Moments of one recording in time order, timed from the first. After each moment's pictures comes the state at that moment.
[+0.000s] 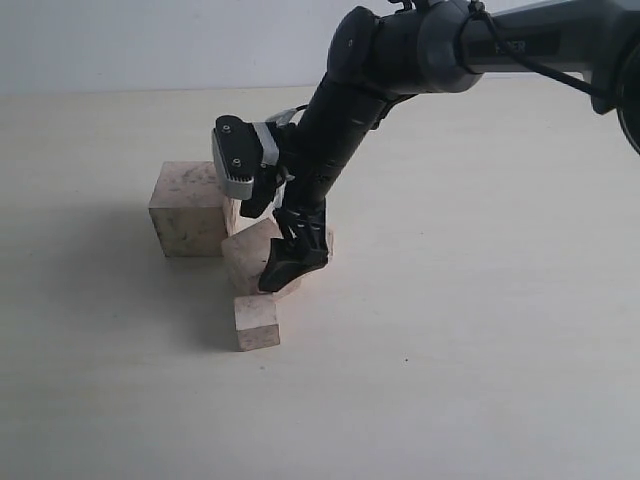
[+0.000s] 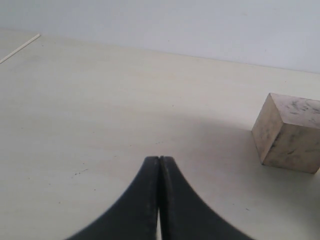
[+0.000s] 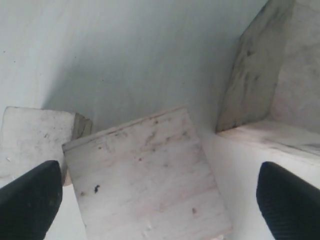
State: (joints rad) left arm 0.05 0.01 0.00 -0.02 0.37 -0.08; right arm 0.71 2.26 -1.68 0.61 1.00 -1.57
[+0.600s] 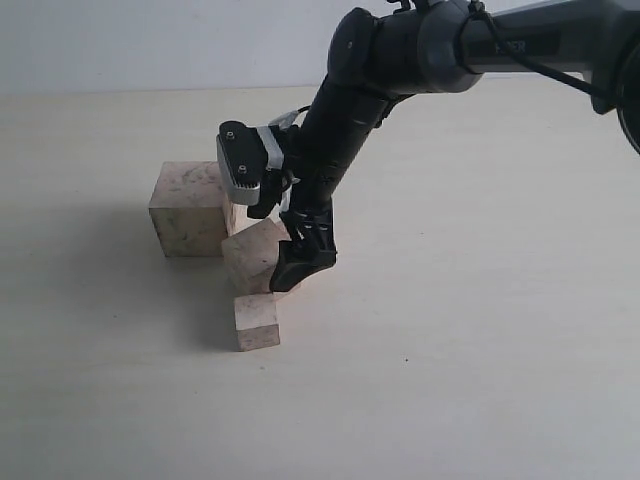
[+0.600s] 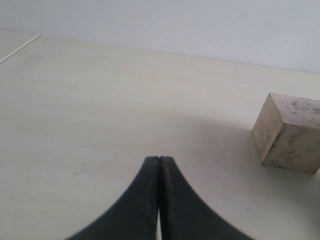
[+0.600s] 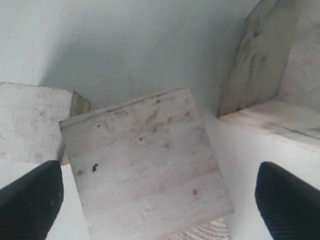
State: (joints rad) left arm 0.05 0.01 0.00 -0.02 0.37 -0.08; right arm 0.71 2.26 -1.68 0.56 1.00 -1.57
